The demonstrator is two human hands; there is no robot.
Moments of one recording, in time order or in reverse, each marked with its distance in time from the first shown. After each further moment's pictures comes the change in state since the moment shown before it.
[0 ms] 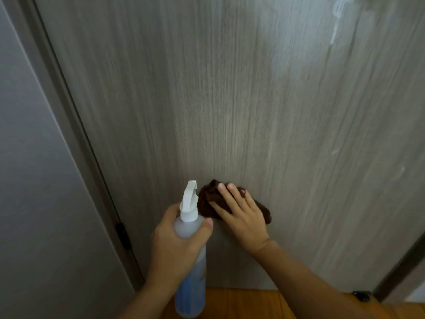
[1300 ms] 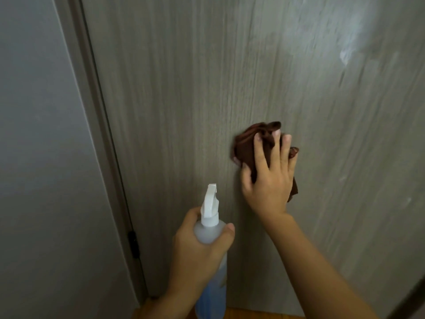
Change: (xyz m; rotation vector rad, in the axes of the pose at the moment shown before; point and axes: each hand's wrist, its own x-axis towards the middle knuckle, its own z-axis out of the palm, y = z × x) left_hand -0.004 0.038 0.008 -0.103 0.012 0.051; right_hand 0.132 0.046 -0.072 0.045 0.305 0.486
